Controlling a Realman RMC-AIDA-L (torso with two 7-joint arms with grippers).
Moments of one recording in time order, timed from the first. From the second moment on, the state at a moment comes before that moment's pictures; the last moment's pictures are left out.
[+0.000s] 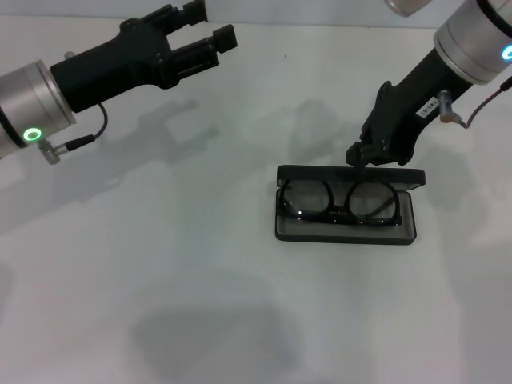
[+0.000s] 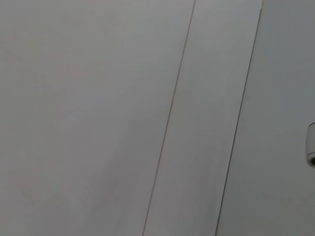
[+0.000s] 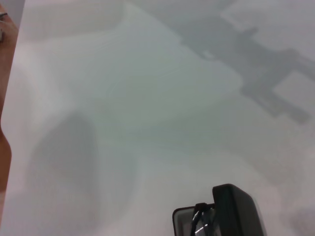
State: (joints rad) left arm -0.78 -2.01 2.85 -0.31 -0.68 1.67 -1.09; right arm 1.07 2.02 -1.17 -0.93 -2.44 -1.69 2.01
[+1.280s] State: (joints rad) left arm -0.81 -2.06 2.84 -0.31 -0.69 1.52 -1.07; right arm 0.46 2.02 -0.94 -0.51 -1.22 -1.43 0.71
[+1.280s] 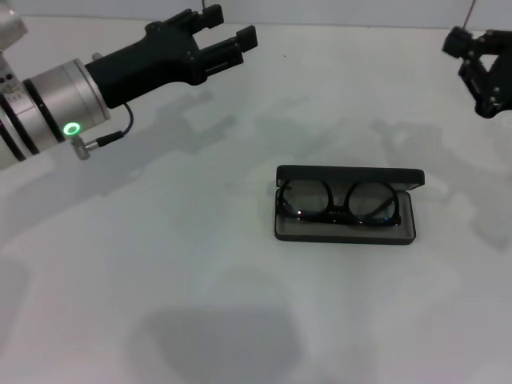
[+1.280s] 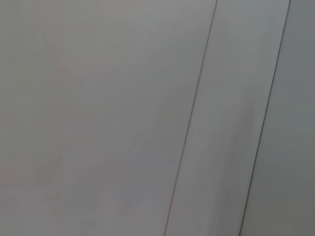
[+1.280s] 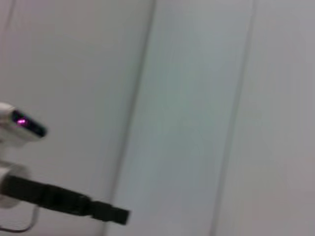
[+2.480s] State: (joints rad) left arm -0.78 -2.00 2.85 -0.31 -0.46 1.53 -1.13; right arm 0.48 2.02 -0.94 -0.30 -0.96 -1.45 0.45
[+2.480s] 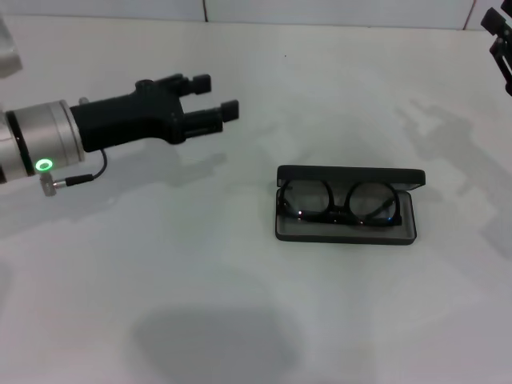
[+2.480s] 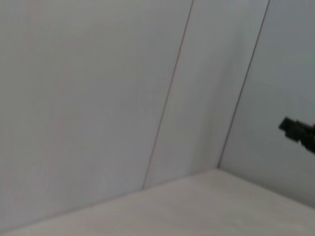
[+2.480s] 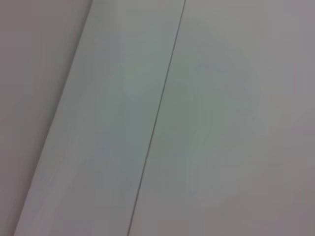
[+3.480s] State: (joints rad) left arm -0.86 -2.05 2.85 -0.31 -0.29 1.36 -1.15; right arm 0.48 2.02 -0.93 -0.31 -0.95 -1.41 0.43
